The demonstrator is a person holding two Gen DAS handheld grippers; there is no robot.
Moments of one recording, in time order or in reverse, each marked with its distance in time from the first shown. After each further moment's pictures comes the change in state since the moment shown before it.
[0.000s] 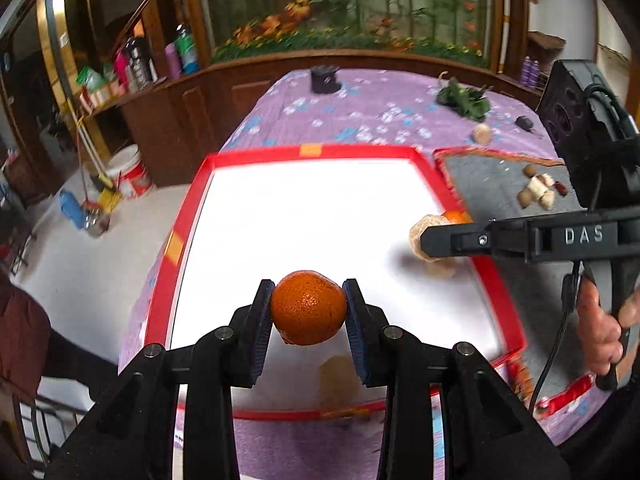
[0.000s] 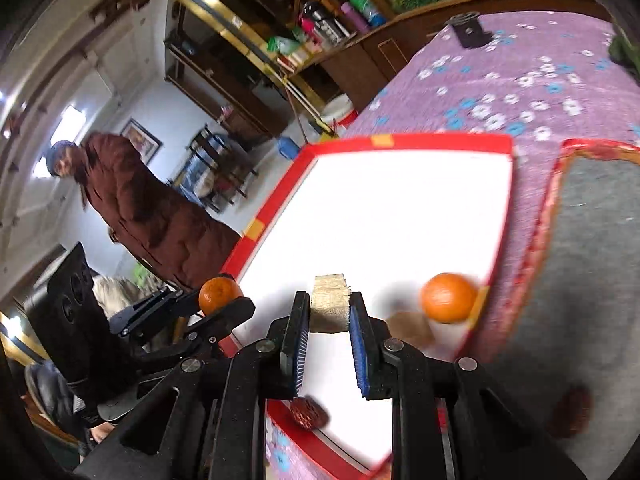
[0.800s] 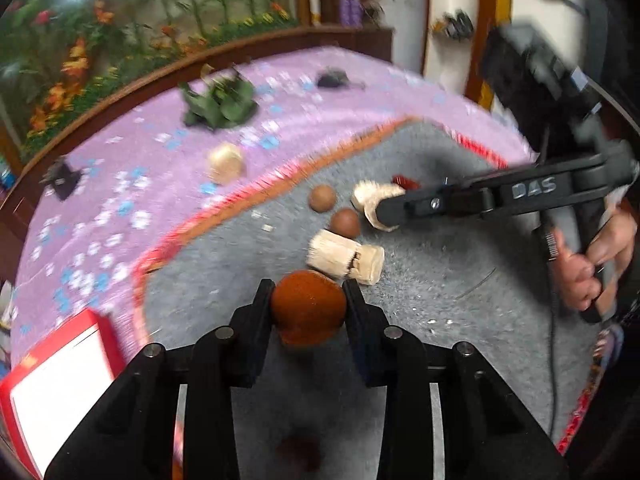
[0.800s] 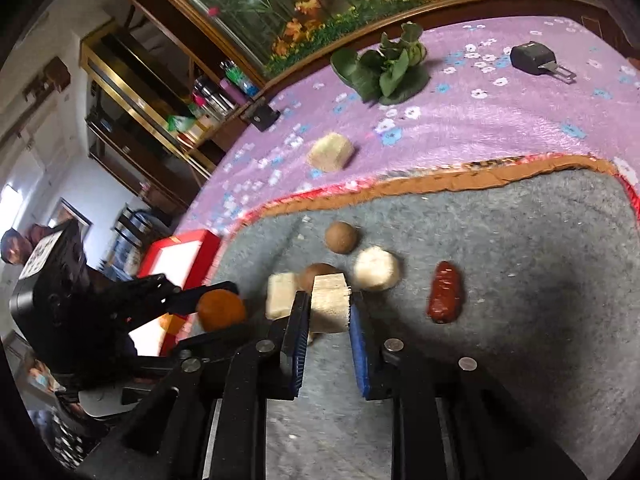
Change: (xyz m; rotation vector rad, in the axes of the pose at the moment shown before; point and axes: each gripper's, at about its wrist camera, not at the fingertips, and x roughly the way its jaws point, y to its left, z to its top) left arm 0.061 -0.248 0.092 0.463 0.000 -0.408; right arm -0.202 -0.220 -0.037 0.248 -0.257 -0.200
